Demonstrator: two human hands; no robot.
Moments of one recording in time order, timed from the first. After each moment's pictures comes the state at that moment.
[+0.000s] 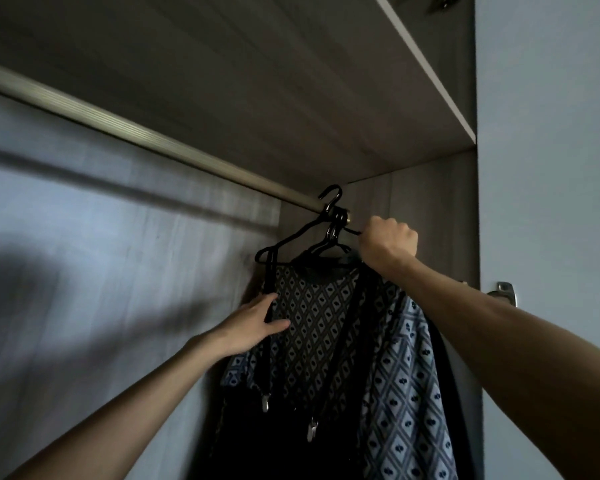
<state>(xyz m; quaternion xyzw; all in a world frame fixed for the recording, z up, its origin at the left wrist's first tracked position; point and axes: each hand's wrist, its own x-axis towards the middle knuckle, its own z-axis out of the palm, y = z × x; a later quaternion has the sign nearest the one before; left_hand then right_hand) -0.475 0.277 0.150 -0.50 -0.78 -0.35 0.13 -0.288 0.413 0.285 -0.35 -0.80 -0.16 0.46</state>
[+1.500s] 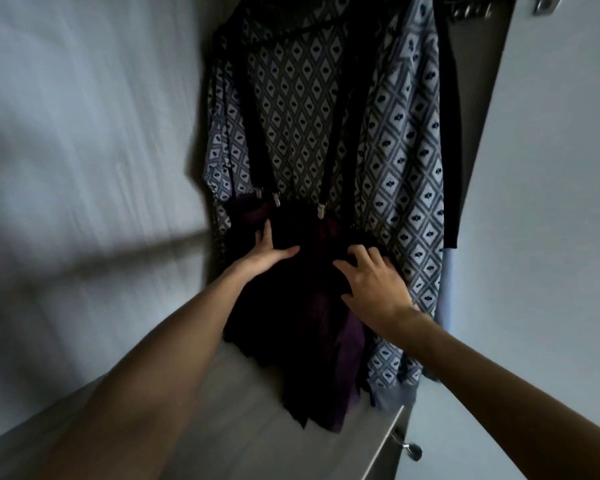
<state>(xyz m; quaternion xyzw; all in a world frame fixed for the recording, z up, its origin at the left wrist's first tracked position) -0.492 0.359 -0.113 -0.37 -0.82 -0.40 -0.20 -0.243 0.426 -0.117 -0.23 -0.95 -0.11 0.20</state>
